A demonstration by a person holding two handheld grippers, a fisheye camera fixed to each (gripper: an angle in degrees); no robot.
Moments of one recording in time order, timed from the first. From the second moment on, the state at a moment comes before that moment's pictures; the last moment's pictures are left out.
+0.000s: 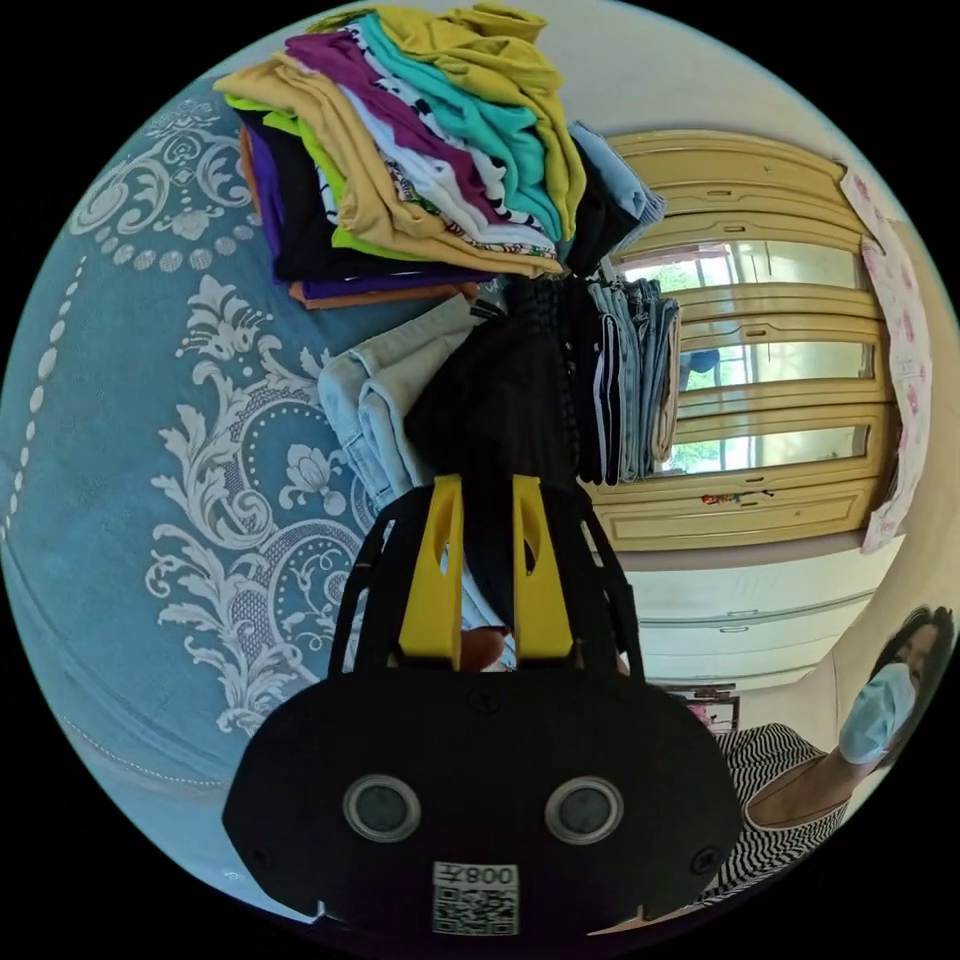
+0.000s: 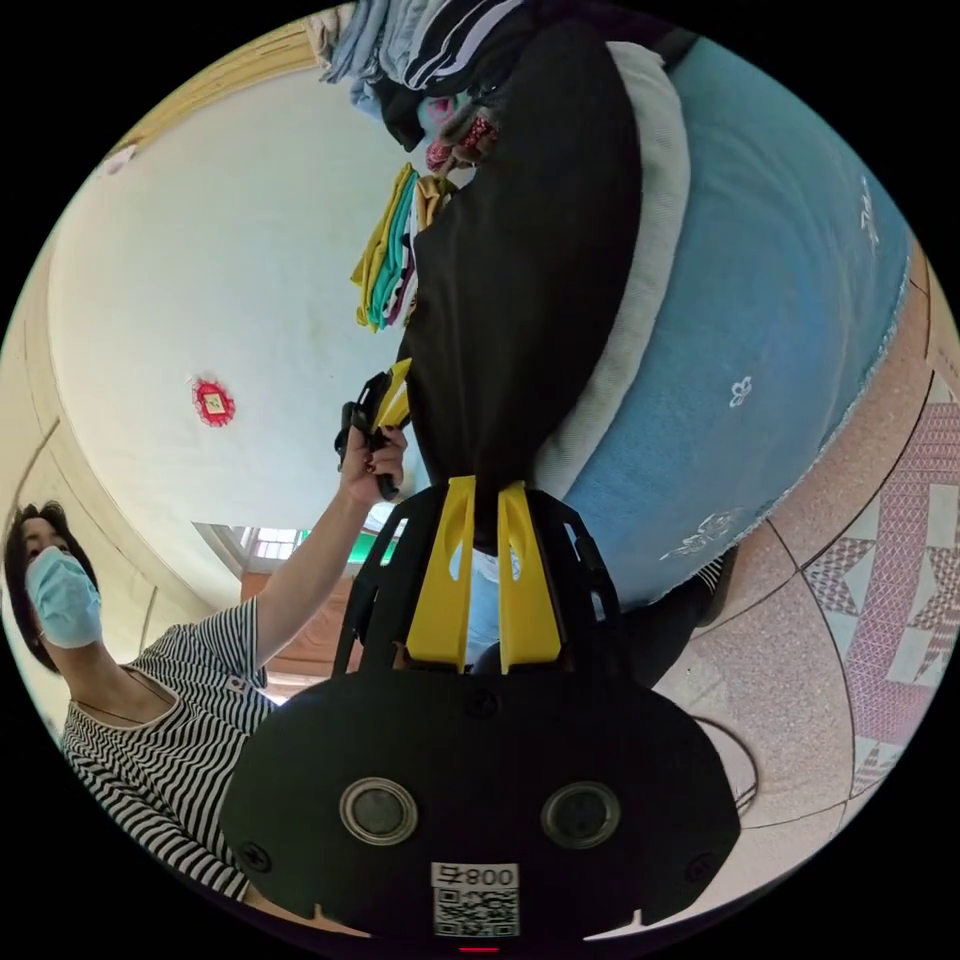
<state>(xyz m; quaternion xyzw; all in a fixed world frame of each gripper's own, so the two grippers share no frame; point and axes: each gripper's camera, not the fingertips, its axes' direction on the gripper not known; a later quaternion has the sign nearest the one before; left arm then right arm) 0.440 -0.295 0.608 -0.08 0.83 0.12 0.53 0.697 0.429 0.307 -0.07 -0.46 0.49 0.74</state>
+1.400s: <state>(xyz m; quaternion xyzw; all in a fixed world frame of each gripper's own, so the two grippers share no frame) 0.622 -0.228 0.653 0.18 0.63 0.23 0.72 0.640 0.379 0.135 -0.15 -0.09 0.28 0.94</state>
